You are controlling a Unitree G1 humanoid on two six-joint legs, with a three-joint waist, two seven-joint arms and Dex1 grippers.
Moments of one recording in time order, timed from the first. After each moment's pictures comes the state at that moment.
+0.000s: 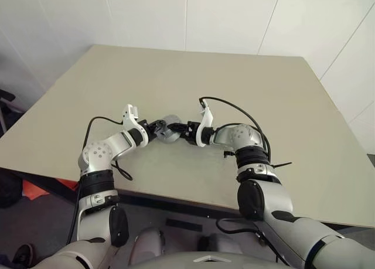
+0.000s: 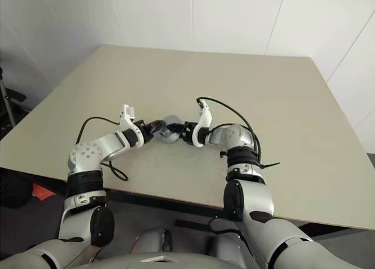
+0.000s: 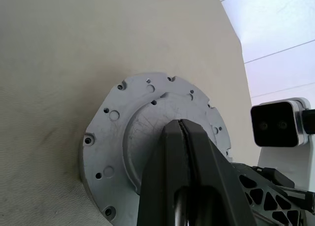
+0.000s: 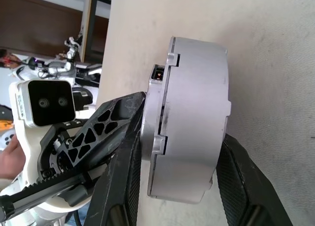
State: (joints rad) left arm -0.55 0.08 0.46 0.20 -0.87 1.14 -0.06; right arm -0.86 0.05 -0.39 0.70 0.50 1.11 0.41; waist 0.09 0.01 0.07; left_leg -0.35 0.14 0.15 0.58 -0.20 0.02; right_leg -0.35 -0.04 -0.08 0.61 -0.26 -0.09
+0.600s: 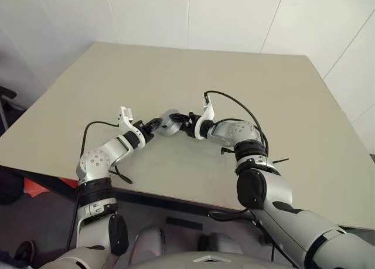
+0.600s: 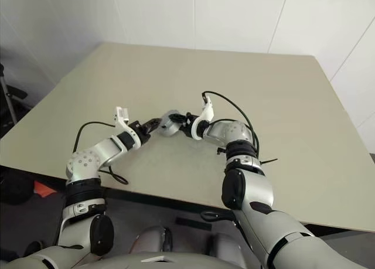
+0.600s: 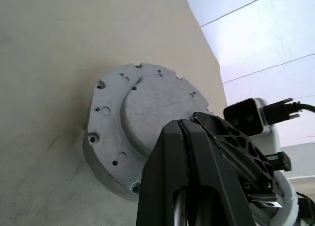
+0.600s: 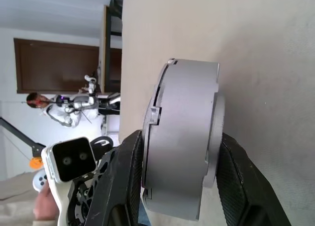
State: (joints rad) left arm -0.48 0.07 0.48 0.13 -0.93 1.04 -0.16; right arm -0.97 0.05 -0.55 0.89 0.60 1.00 0.29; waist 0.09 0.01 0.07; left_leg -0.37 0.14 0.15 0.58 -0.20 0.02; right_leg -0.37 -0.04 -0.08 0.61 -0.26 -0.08
